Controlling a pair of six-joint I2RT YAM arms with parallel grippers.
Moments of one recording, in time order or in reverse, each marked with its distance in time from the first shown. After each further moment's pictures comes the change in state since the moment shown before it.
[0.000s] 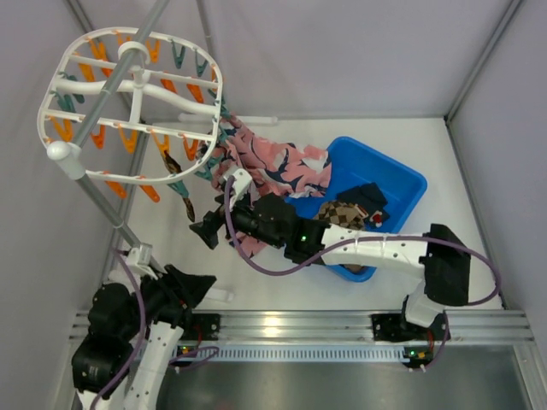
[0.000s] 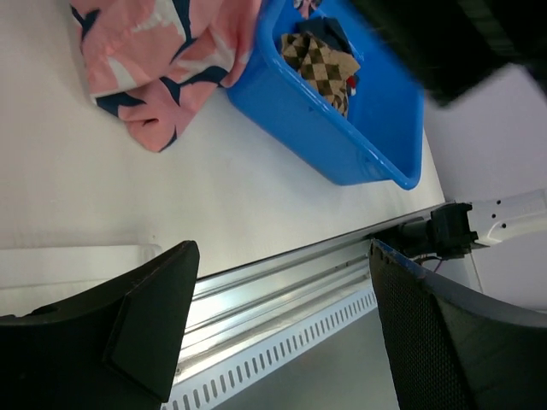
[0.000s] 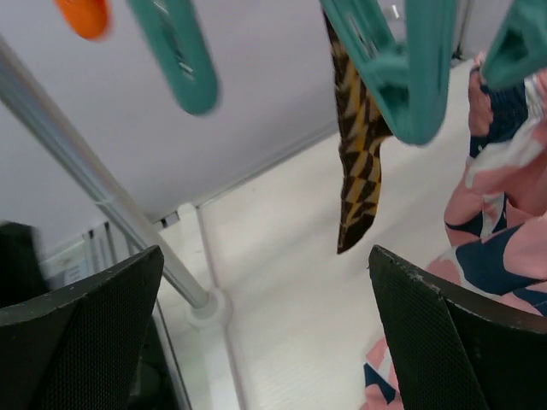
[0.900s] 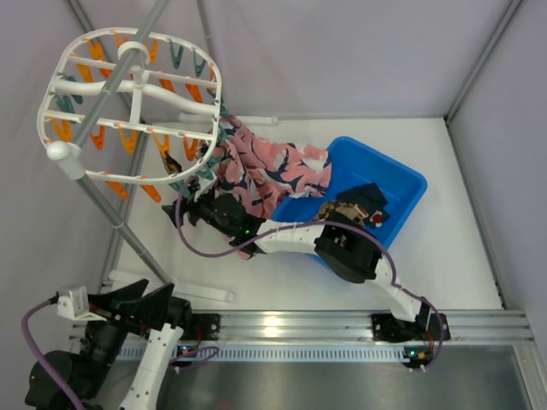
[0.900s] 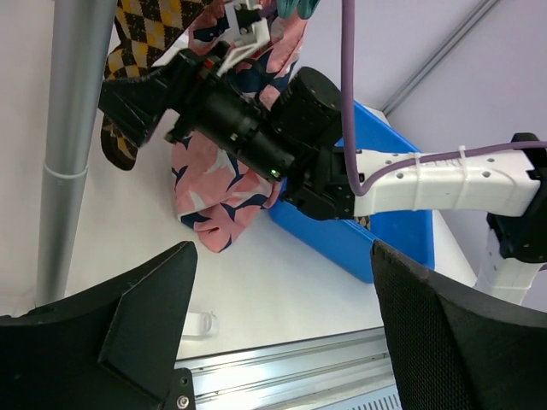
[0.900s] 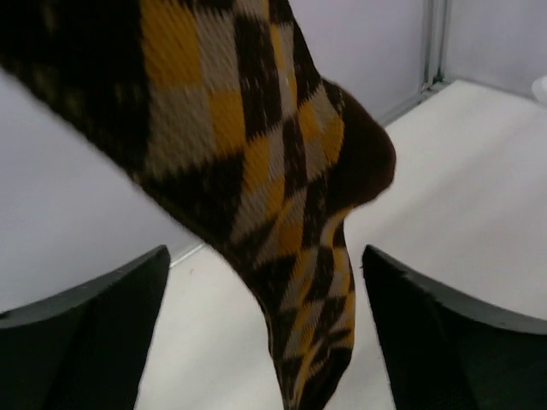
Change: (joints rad) left arm 0.000 -0.003 0.425 -0.089 -0.306 0.122; right arm -0.084 0.649 0.349 0.403 0.020 0.018
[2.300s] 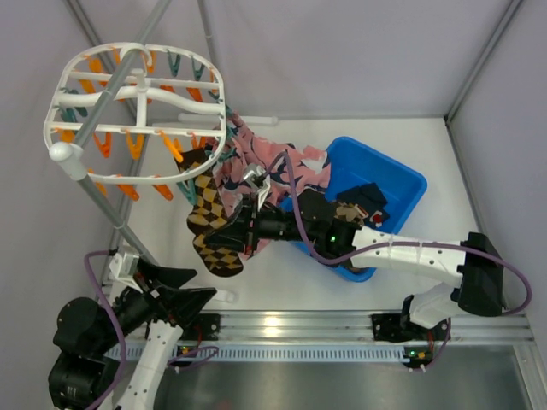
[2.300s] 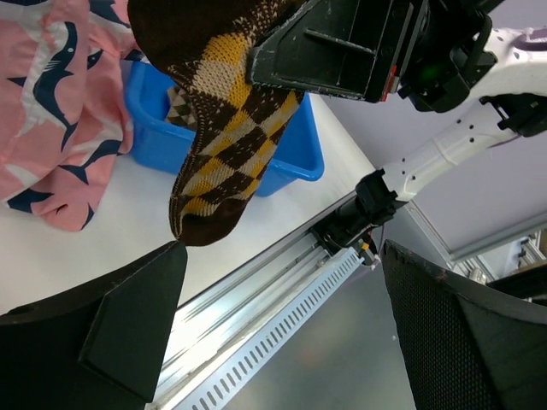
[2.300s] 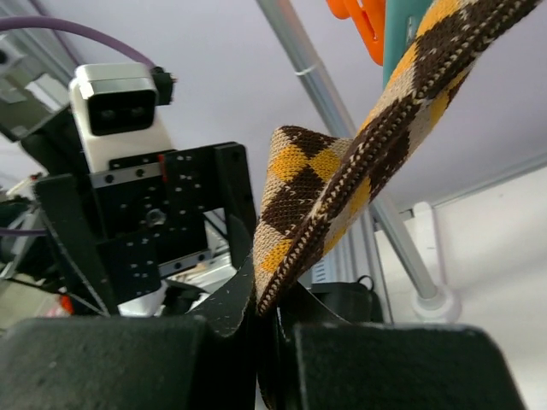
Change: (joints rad) left arm 0.010 0.104 -0.166 0.190 0.518 -0.023; right arm 0.045 -0.826 -0.509 -0.229 -0.508 0.418
